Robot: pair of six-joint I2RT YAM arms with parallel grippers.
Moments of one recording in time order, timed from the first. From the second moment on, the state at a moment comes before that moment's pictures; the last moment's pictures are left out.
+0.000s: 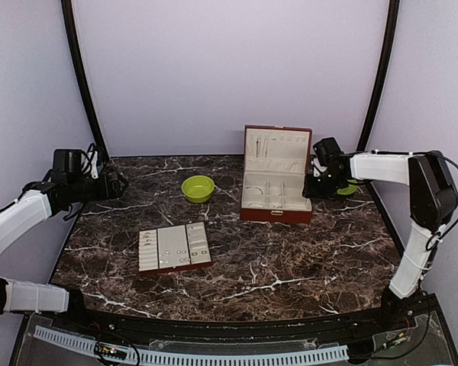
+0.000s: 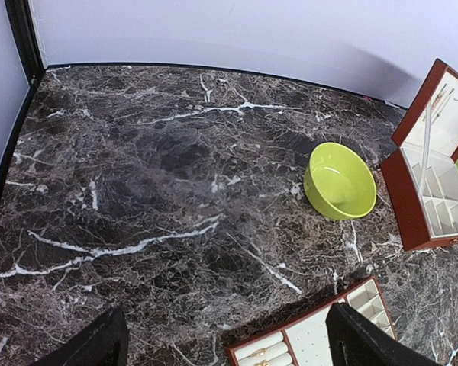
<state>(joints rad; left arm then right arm) -0.07 1.10 0.80 -0.31 0.19 -0.19 0.35 1.80 1.26 -0.46 0.01 0.35</state>
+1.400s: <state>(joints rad) -0.07 1.11 0.80 -0.31 0.17 -0.19 0.60 1.64 1.01 -0.48 0.13 0.40</state>
